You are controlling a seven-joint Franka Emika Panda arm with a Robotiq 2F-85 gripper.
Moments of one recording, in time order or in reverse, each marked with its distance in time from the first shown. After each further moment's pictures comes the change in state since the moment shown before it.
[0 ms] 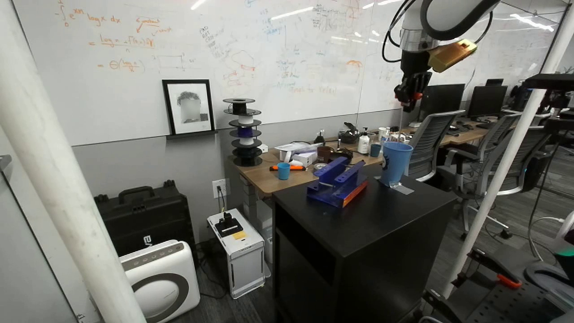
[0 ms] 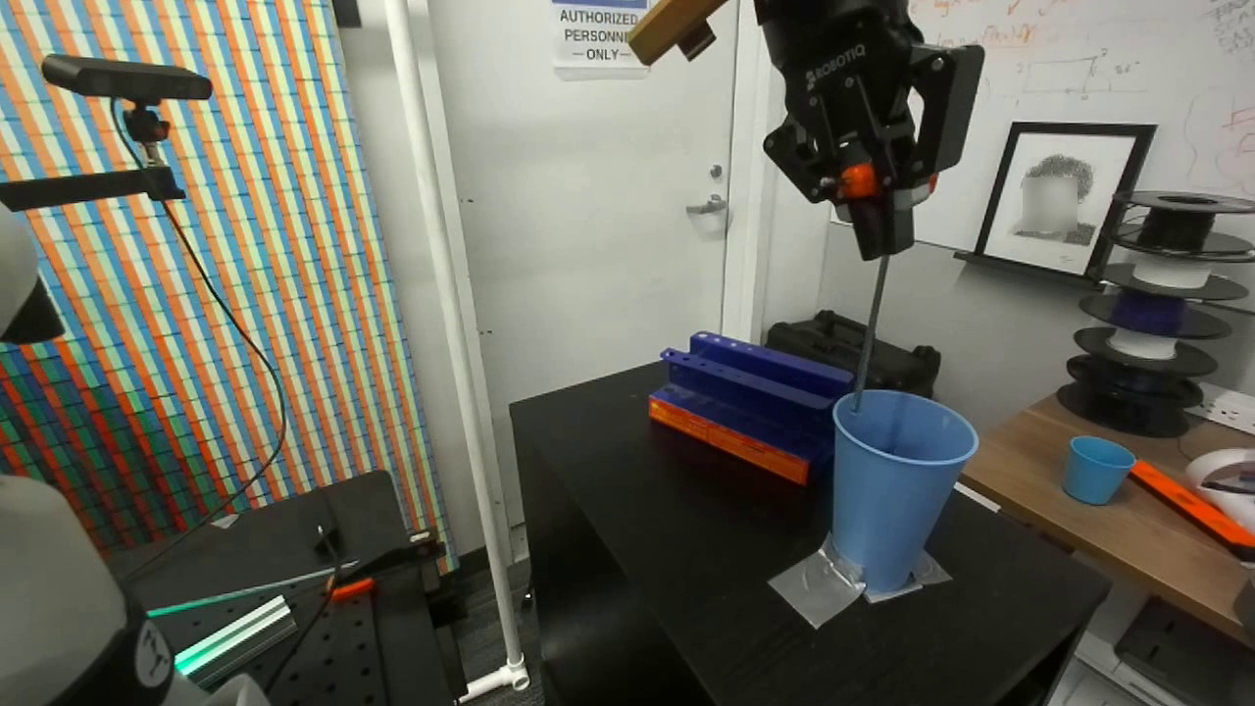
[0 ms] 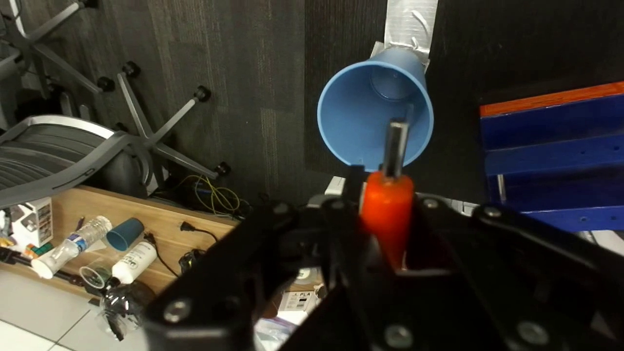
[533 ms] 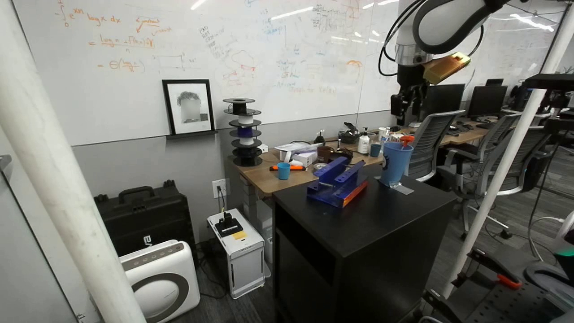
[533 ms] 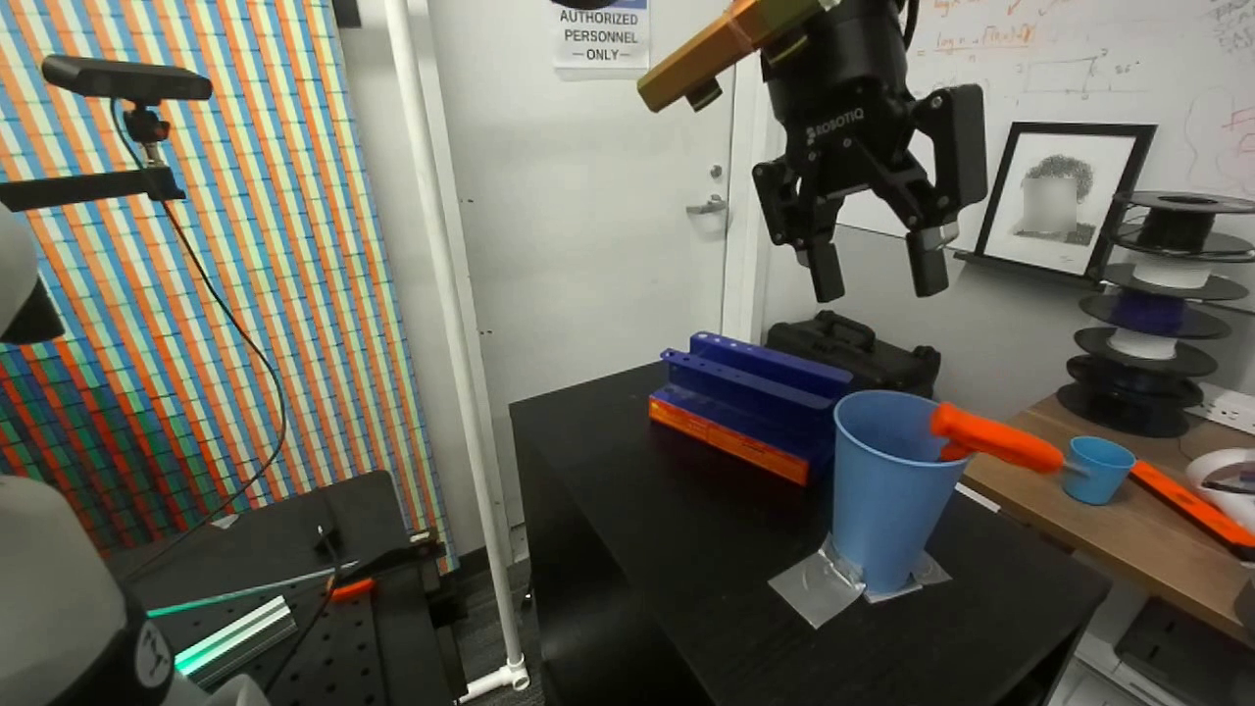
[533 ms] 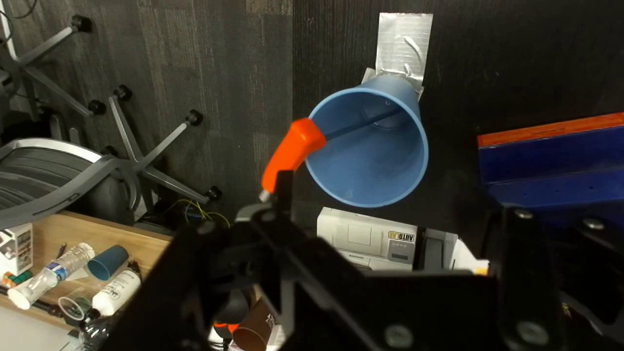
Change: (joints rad) arm 0.000 0.064 -0.006 -0.001 0.002 0.000 0.003
